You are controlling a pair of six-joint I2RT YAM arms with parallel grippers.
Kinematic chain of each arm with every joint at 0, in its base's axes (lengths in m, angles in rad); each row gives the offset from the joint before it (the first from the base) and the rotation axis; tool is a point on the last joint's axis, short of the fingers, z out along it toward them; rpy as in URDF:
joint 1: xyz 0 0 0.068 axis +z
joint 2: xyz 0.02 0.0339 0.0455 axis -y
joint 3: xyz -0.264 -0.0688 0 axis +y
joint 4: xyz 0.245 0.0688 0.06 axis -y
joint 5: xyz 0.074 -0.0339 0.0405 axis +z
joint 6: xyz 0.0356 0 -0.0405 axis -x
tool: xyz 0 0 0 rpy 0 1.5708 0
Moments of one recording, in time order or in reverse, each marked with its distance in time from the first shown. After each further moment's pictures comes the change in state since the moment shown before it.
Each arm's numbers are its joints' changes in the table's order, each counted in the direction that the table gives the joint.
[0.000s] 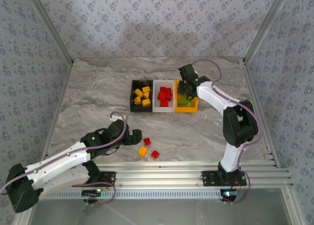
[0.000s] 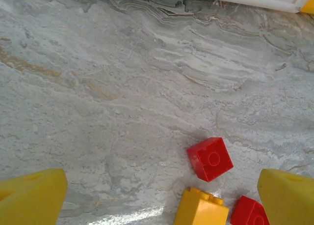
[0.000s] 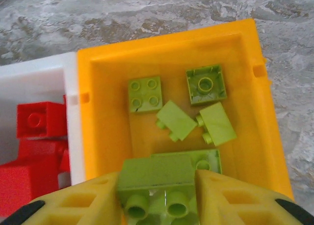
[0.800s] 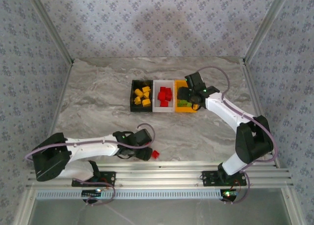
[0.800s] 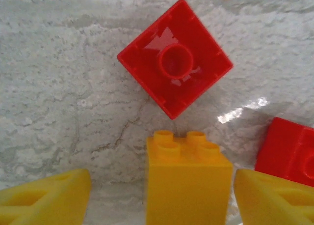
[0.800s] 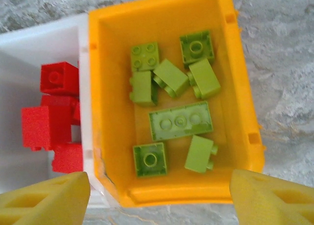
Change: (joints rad) left arm -0.214 -0.476 -0.072 0.042 -0.109 -0.114; right arm 0.021 0.275 0.265 0.064 0.035 -0.025
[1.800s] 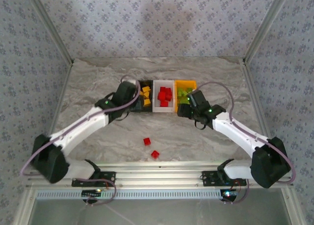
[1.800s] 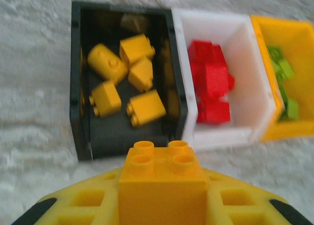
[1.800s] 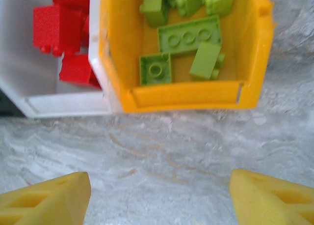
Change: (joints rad) left arm 0.477 -0.056 -0.486 0.064 0.066 -0.165; right arm 0.125 0.286 0.297 0.013 0.032 -0.041
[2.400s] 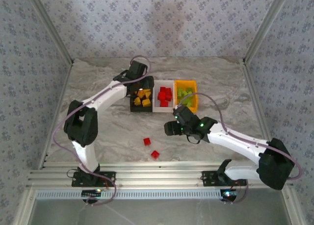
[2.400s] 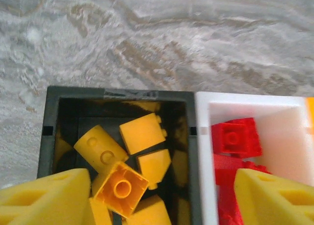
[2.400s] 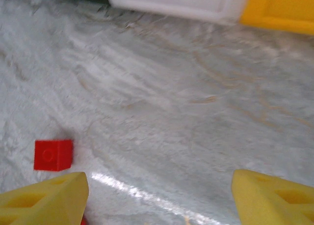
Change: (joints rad) left arm 0.101 -0.431 -0.396 0.005 -0.035 -0.020; right arm 0.296 0.027 0.075 0.024 0.032 0.031
